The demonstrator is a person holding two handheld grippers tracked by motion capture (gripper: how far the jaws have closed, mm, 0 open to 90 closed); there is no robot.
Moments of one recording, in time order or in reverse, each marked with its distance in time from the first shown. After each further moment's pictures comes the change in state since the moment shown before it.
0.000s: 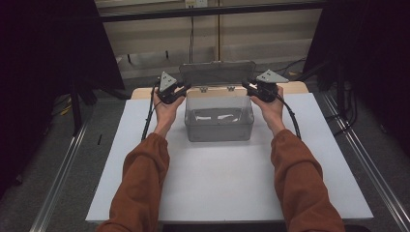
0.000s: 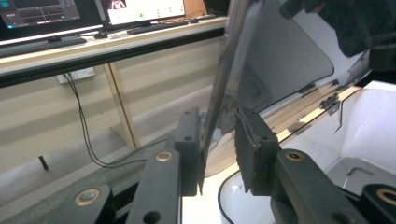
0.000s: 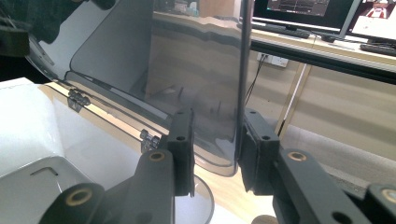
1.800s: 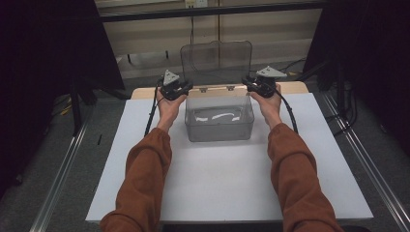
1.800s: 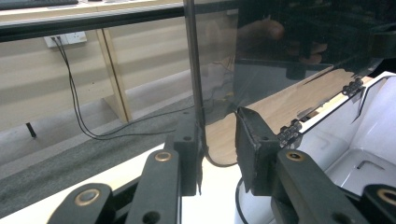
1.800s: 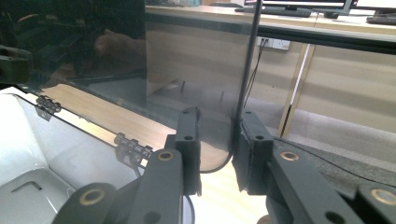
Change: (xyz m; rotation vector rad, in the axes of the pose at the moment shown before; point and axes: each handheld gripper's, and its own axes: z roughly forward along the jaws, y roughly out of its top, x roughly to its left) left arm 0.011 -0.007 0.023 0.105 -0.013 -0.095; right arm -0.015 -0.005 0.024 0.038 0.001 0.095
